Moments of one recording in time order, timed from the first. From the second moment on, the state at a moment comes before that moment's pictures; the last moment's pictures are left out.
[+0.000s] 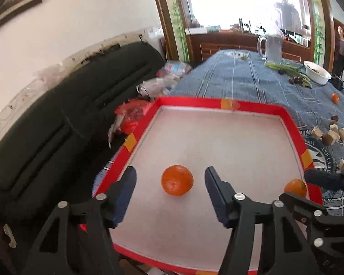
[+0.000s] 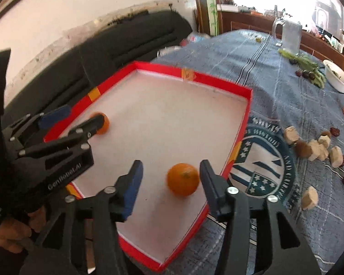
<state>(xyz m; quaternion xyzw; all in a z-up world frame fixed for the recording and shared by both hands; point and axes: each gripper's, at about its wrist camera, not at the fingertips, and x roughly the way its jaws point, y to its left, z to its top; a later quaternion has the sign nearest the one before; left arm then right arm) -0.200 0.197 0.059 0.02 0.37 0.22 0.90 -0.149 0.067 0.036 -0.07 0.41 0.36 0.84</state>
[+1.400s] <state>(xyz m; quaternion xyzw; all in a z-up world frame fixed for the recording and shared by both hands) -0.294 0.103 0.148 0.08 0.23 0.21 0.95 -0.248 -0.090 0.133 0.03 0.25 0.31 0.92</state>
